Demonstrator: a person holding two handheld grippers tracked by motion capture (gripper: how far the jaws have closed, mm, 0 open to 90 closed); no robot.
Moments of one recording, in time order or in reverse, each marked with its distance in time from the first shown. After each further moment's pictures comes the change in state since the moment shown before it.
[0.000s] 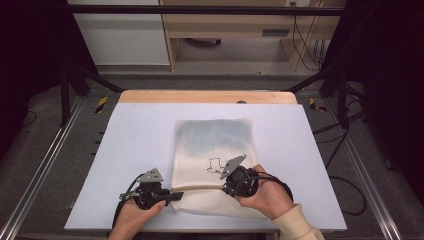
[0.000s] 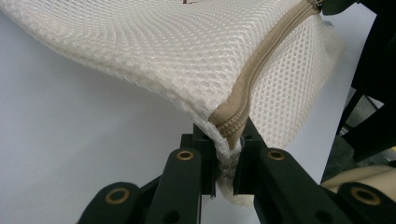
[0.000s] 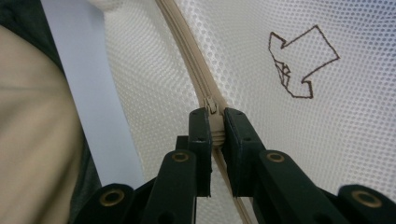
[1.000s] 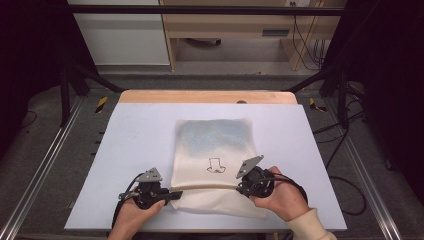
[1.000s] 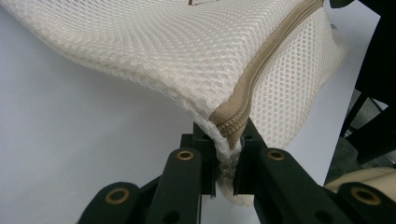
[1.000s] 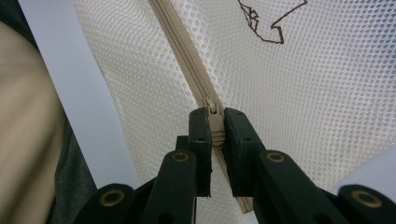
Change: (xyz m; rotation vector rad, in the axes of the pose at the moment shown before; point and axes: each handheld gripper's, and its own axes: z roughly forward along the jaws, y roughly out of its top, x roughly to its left) left arm 0.001 0.001 -0.002 -0.007 0.011 0.001; right arm -0.015 -0.033 -0.014 0.012 -0.028 0.068
